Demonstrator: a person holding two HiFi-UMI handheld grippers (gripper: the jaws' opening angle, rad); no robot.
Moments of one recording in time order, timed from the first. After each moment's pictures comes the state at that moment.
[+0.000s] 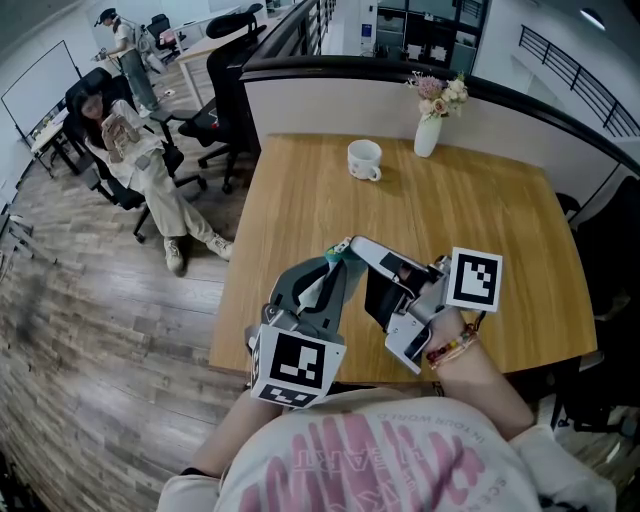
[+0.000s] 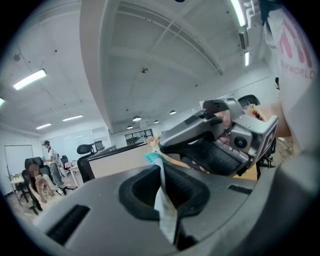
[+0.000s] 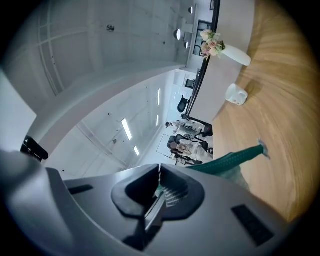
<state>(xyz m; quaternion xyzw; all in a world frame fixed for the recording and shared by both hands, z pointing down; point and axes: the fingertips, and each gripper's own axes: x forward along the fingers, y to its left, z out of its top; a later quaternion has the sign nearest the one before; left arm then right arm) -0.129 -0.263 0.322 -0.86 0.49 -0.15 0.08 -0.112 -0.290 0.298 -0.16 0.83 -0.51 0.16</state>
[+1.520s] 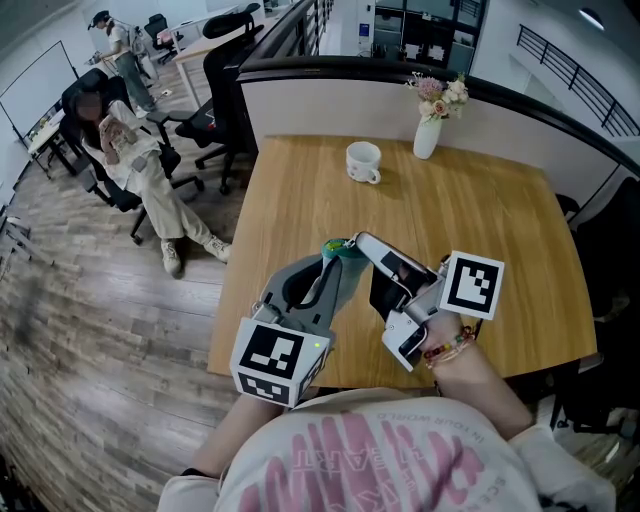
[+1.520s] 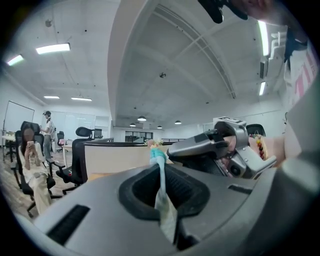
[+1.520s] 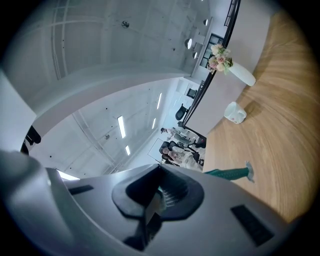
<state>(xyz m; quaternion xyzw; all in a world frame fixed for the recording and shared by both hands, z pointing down) -0.140 -0.279 0.316 -0.87 0.49 -0.05 -0.03 -0.103 -0.312 0.302 -0.23 0.85 -0.46 0.14</state>
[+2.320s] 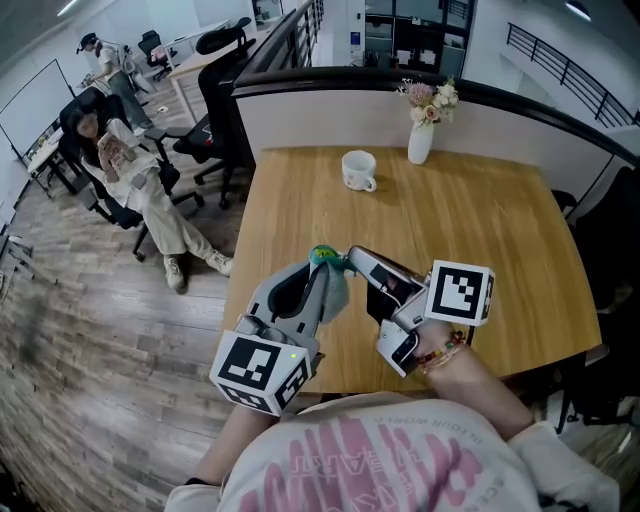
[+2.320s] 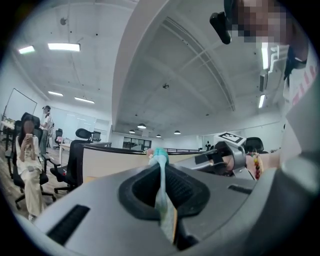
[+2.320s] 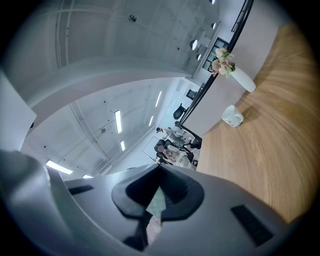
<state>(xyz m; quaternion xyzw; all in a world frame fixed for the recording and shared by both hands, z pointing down) -0.156 -0.270 0.293 -0.88 0.48 0.02 -0.03 -0.111 -0.305 0.312 -0.25 0.85 -0.44 0.11</state>
